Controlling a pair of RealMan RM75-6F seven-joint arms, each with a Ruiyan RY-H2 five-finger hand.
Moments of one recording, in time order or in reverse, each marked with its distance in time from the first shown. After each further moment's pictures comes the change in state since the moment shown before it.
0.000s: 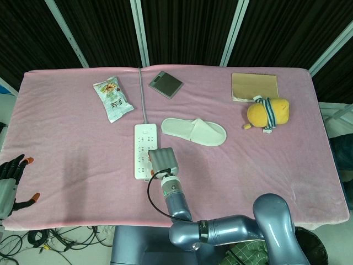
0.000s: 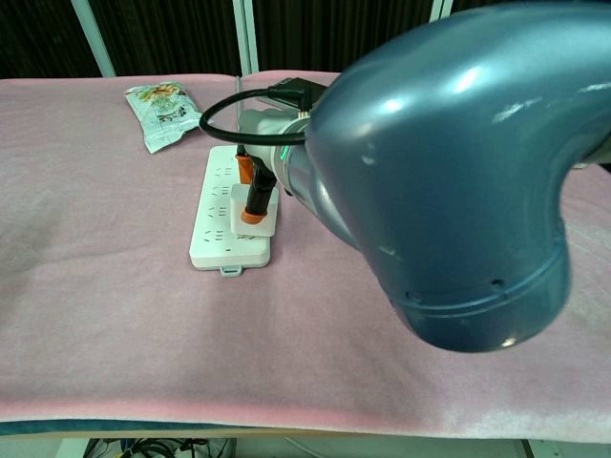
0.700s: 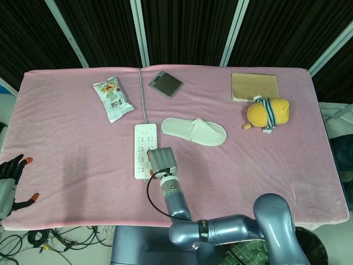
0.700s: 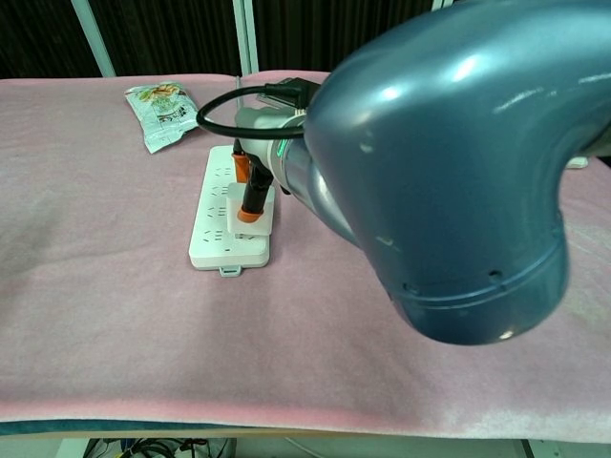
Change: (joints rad) left arm 0.000 0.001 -0.001 0.000 -0.002 -0.001 -0.001; right arm 0.000 0.003 0.007 0.000 0.002 -0.013 -0.002
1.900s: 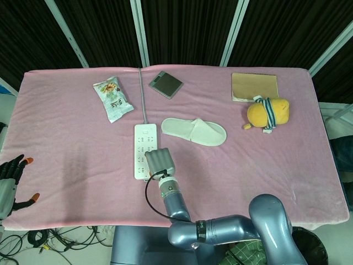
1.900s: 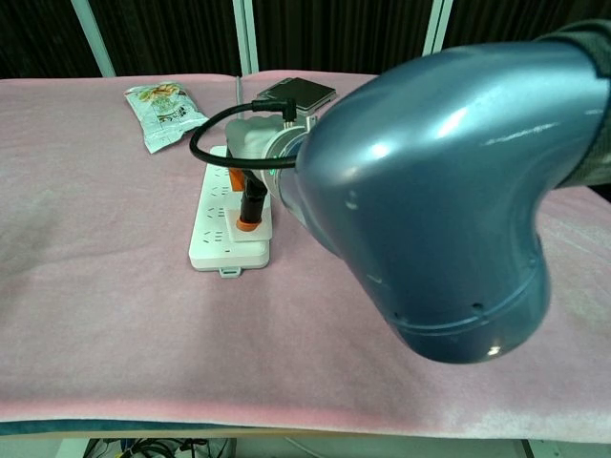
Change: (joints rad) left arm -0.001 0.004 0.001 -0.003 -0.002 -0.006 -0.004; right arm 0.023 -0.022 -0.042 0.046 -0.034 -0.030 -0.029
